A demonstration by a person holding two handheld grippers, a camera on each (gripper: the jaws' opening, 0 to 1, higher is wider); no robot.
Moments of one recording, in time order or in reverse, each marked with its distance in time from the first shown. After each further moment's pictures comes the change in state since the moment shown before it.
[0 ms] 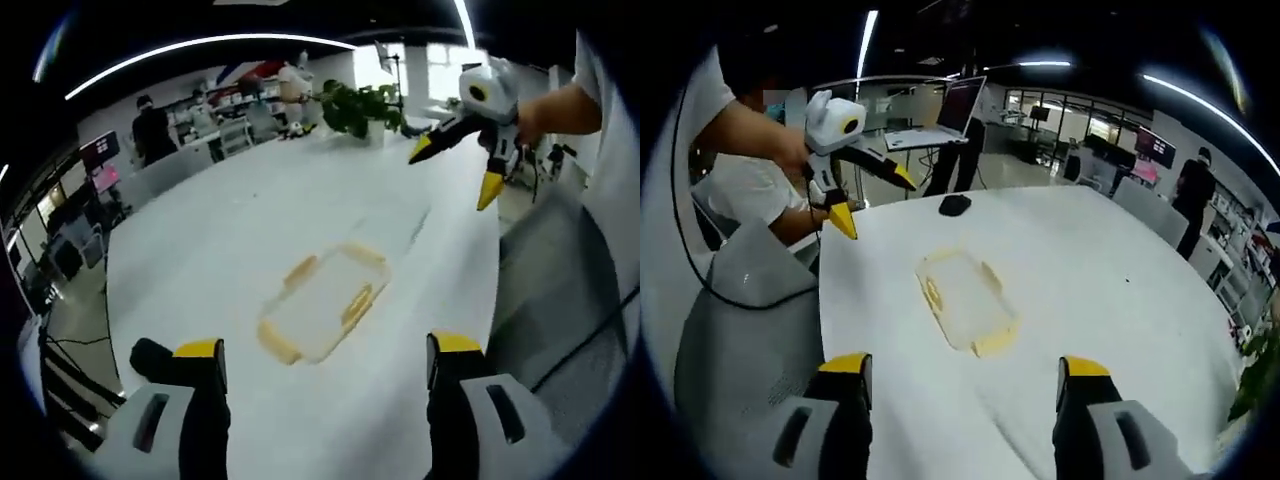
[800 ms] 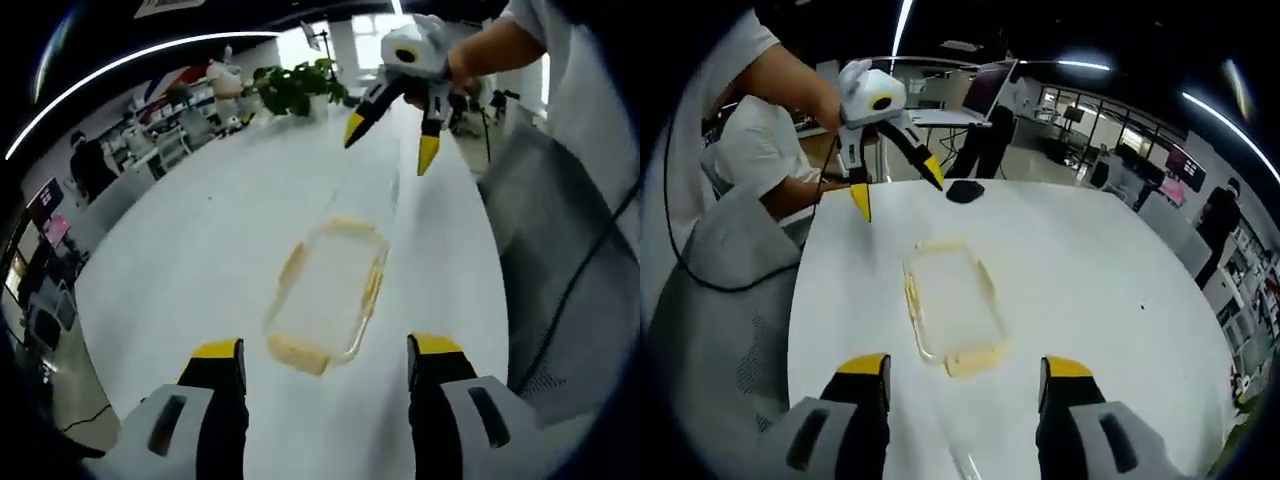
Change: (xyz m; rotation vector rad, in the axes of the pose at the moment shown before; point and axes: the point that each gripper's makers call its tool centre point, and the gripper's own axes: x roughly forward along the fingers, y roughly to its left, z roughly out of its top) left arm 0.040 0.022 -0.010 0.298 0.089 -0.229; right arm 0.049 -0.029 0.006 -0.146 0.053 0.078
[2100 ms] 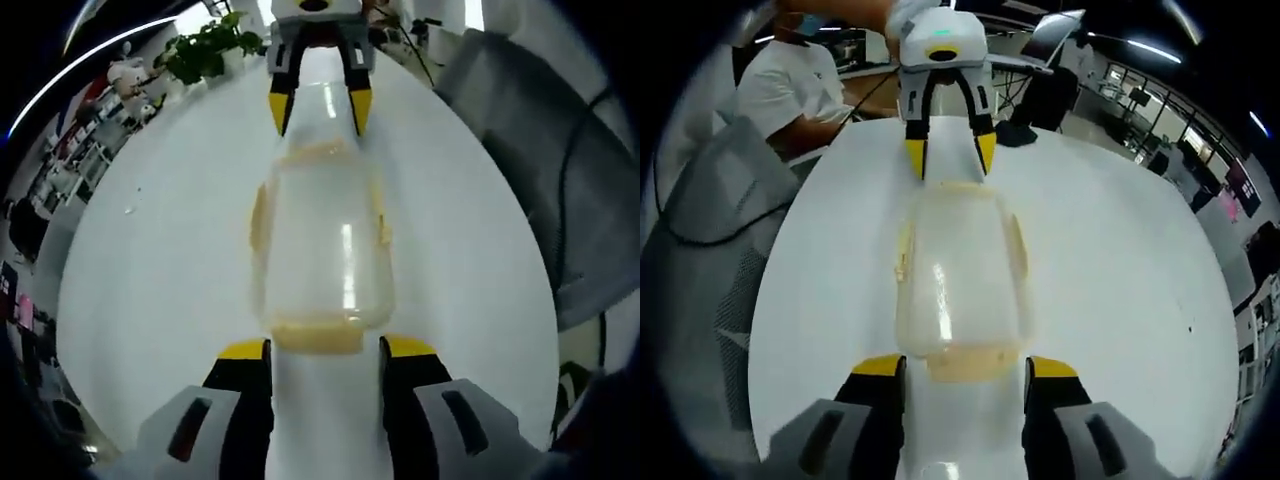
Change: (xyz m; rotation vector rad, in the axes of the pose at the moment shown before) left arm 0.052 0.027 -0.046 0.254 0.210 -0.192; right arm 0.074 -0.009 -0.031 -0.147 0.230 0.179
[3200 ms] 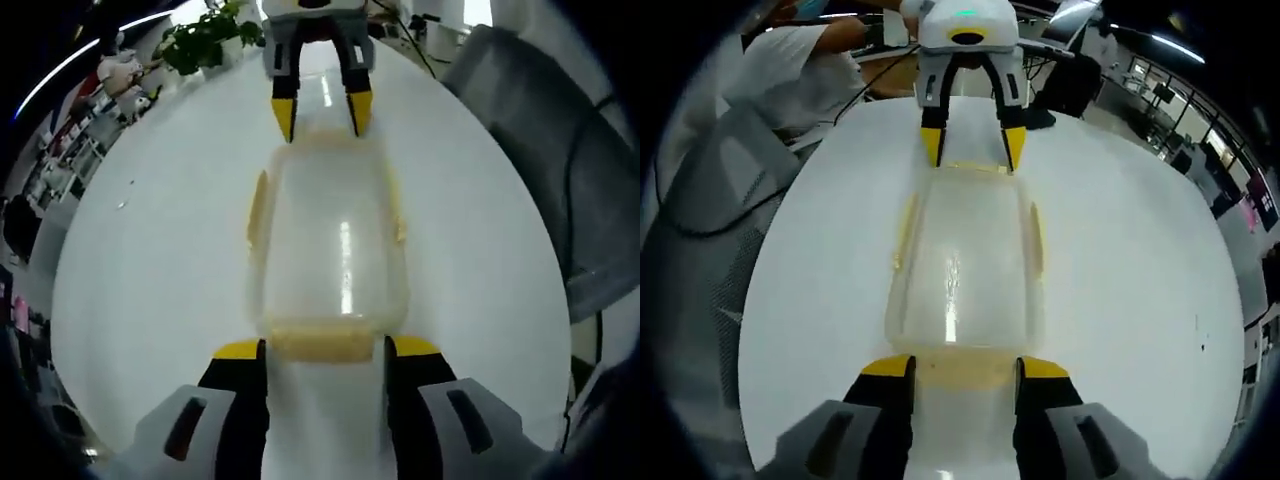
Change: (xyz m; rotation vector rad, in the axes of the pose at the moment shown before) left arm 0.014 0.011 0.000 0.016 0.012 -0.046; right arm 0.015 -0.009 0.000 -0.071 0.061 0.071
